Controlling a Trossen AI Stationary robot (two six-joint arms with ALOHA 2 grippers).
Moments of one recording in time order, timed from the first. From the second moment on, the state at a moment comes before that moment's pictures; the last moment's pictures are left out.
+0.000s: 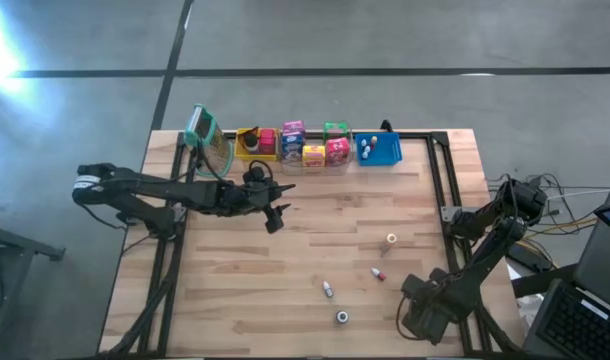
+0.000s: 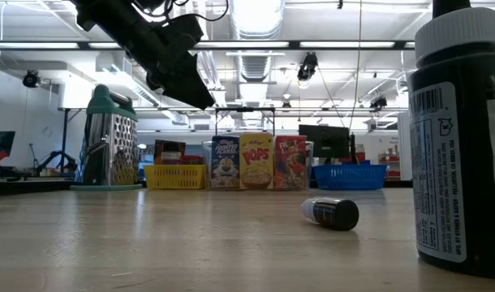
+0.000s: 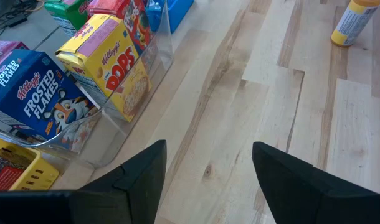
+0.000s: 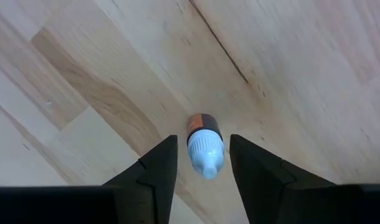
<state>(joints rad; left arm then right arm) 0.00 1.30 0.83 -0.18 -0.39 -0.18 0.99 1.63 0.93 -0.82 0.03 1.70</state>
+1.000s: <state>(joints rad) 0.00 1.30 0.83 -0.18 -0.39 -0.18 0.91 1.56 1.05 -0.82 0.11 1.39</state>
